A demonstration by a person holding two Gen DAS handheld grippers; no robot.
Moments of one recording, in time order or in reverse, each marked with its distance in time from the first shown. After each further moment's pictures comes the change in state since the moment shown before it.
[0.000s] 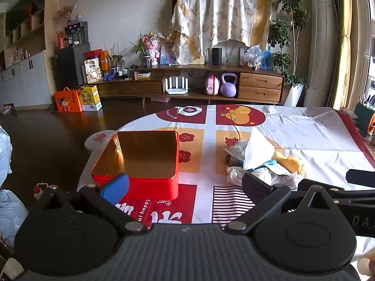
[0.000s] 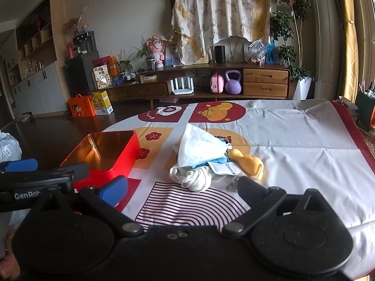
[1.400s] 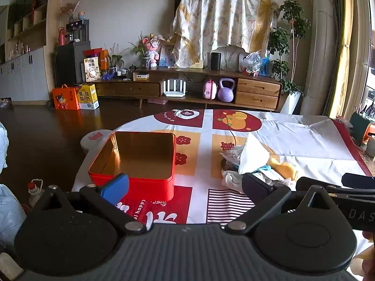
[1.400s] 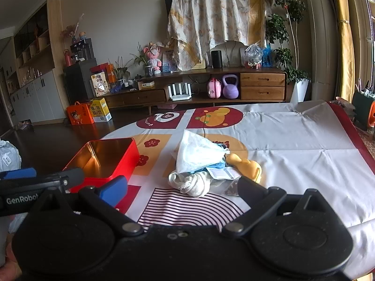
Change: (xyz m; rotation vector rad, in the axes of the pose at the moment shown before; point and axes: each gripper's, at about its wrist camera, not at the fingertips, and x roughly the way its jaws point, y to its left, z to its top) left arm -0.007 0.008 0.000 -0.036 -0.016 -0.022; right arm -0.008 -0.002 0.001 0.021 -0.040 -0.010
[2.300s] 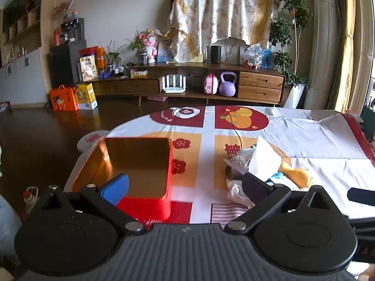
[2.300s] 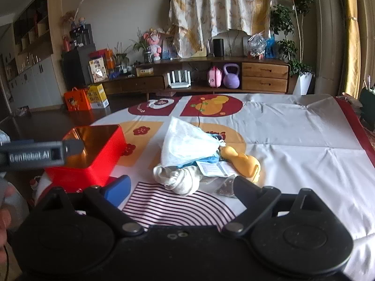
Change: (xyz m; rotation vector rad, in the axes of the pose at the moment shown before) left arm 0.072 -0.016 0.022 0.041 0.026 0.011; right arm 0.052 -0.022 -0.003 -0.040 0.075 -0.003
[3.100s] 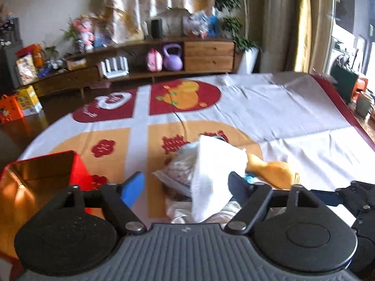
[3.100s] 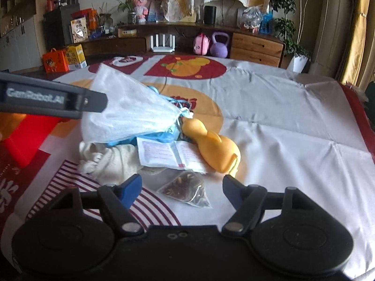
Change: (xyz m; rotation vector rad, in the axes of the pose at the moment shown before) left arm 0.142 -0.081 0.019 0.177 0.140 -0.244; right arm 0.116 -0.055 -0.004 -0.081 0.182 -0.107
